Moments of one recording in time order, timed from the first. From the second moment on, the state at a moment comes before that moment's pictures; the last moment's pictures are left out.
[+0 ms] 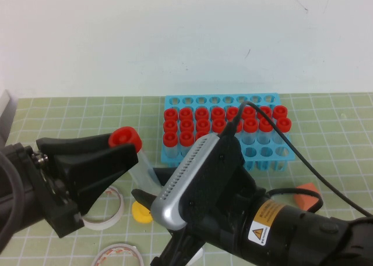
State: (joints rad) right arm 1.02 1.47 -0.85 0.45 -0.32 -0.53; left arm -0.07 0.87 -0.58 -1.68 0.86 1.36
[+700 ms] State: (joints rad) right arm 1.02 1.47 -0.85 0.31 -0.31 -0.43; left arm -0.07 0.87 -0.58 -1.68 0.86 1.32
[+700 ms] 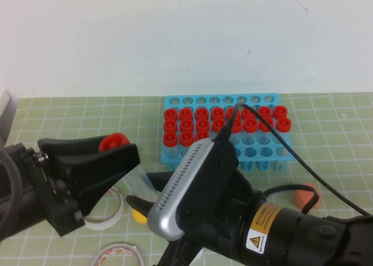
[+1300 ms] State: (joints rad) right arm 1.02 1.40 -0.85 0.21 -0.16 -0.33; left arm -0.07 0.87 -0.58 -1.68 0.84 1.45
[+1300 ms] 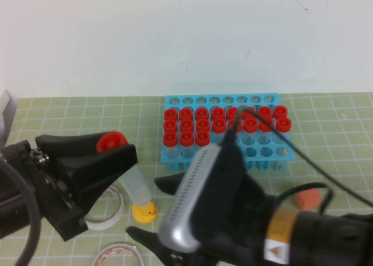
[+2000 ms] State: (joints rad) right arm 1.02 0.66 -0.78 0.04 0.71 -0.33; left arm -0.07 0.87 -0.58 -1.68 0.78 1.70
